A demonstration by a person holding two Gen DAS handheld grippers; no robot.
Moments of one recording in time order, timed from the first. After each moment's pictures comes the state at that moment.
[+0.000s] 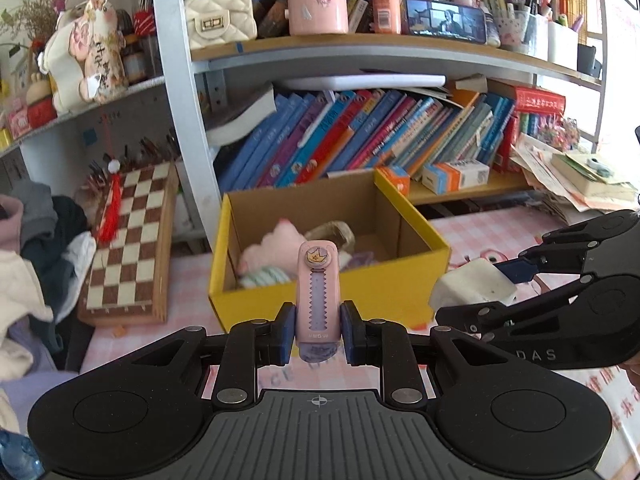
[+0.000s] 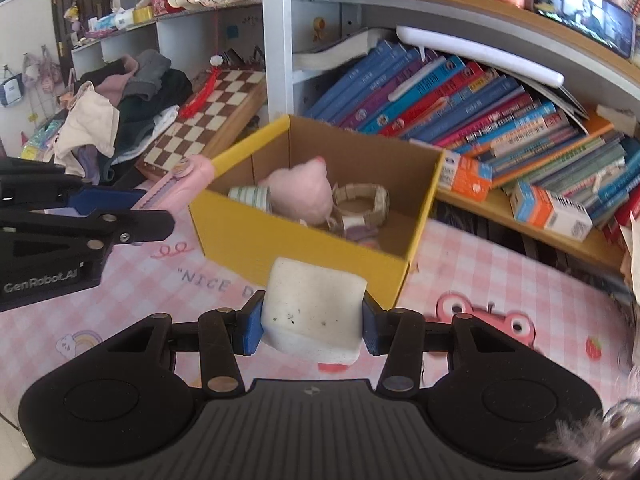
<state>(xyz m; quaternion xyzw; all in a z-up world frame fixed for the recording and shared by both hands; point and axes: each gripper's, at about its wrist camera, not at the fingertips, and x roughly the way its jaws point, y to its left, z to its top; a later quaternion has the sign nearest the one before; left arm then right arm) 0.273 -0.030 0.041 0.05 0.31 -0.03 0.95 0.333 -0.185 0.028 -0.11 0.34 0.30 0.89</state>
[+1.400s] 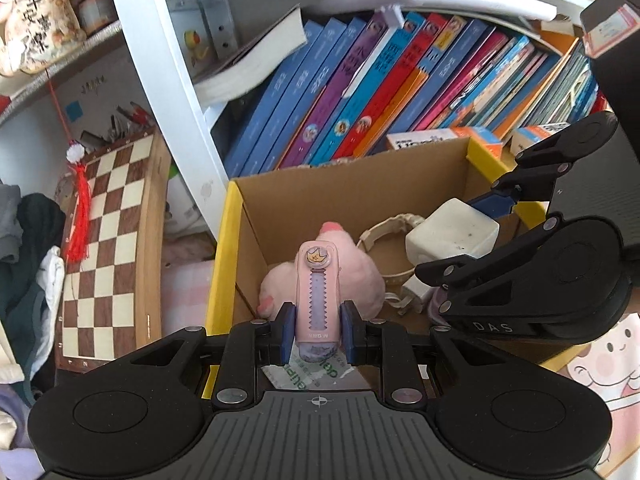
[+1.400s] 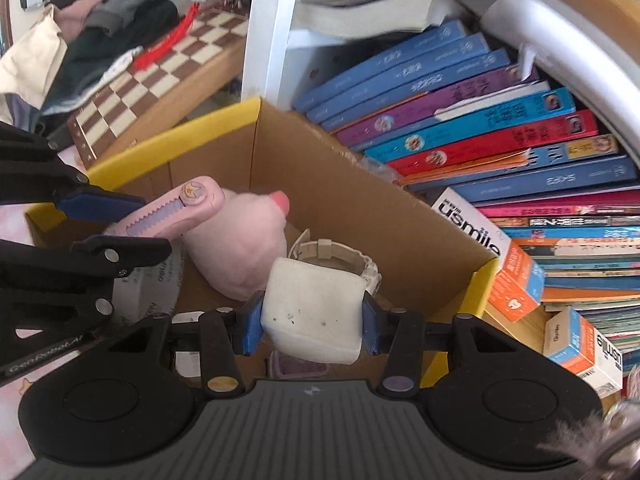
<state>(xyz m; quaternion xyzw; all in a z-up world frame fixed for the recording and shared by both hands) 0.435 -0.006 -0.015 0.07 0.39 0.03 0.92 0.515 -0.097 -0.020 -0.25 0.36 0.33 0.84</state>
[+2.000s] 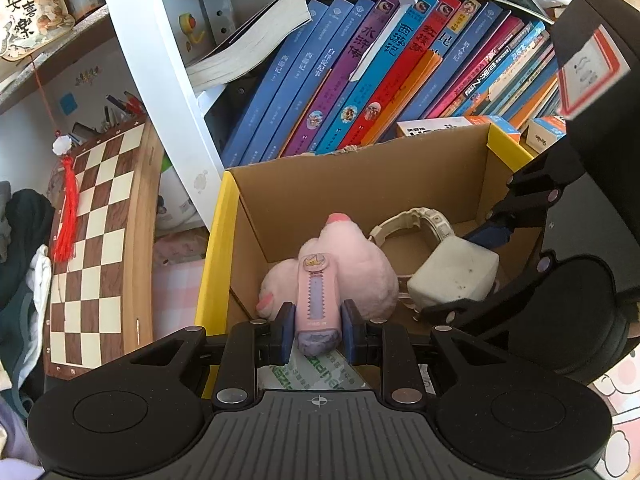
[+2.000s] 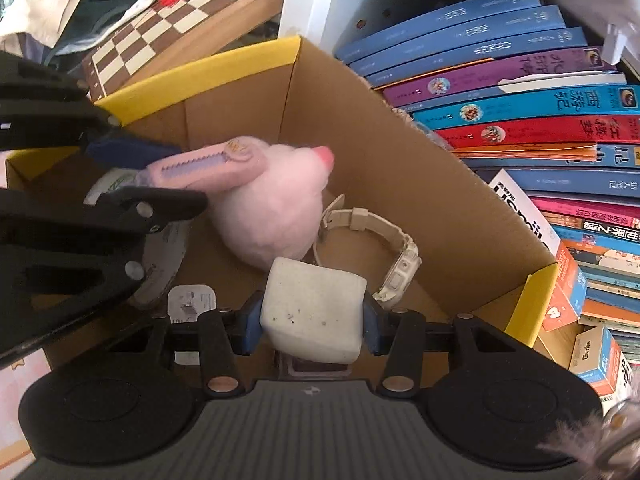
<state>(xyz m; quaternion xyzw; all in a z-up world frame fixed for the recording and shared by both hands) 0.452 -0.005 -0.029 0.08 0.40 0.04 0.91 0.527 -0.076 -0.046 -0.30 0.40 0.36 0.78</state>
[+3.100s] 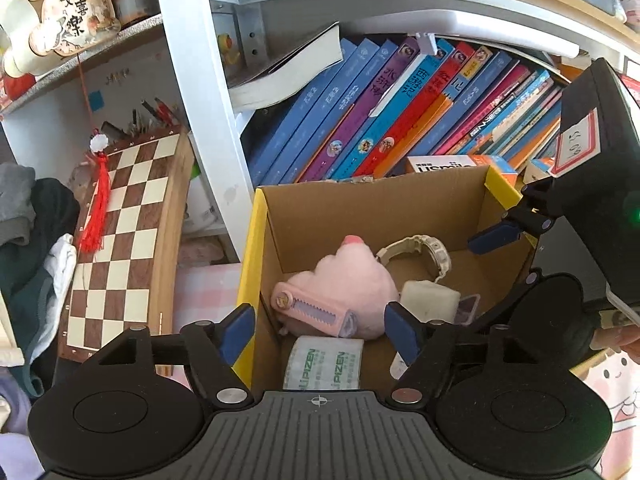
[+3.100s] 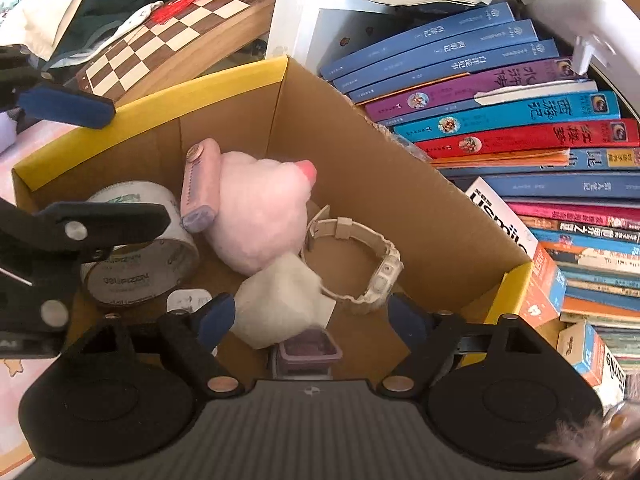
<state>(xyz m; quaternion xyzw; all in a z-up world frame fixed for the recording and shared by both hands) 0.421 0.006 -0.003 0.04 0.36 0.05 0.93 0.514 -0.085 -0.035 -0.30 0.38 0.34 0.81</state>
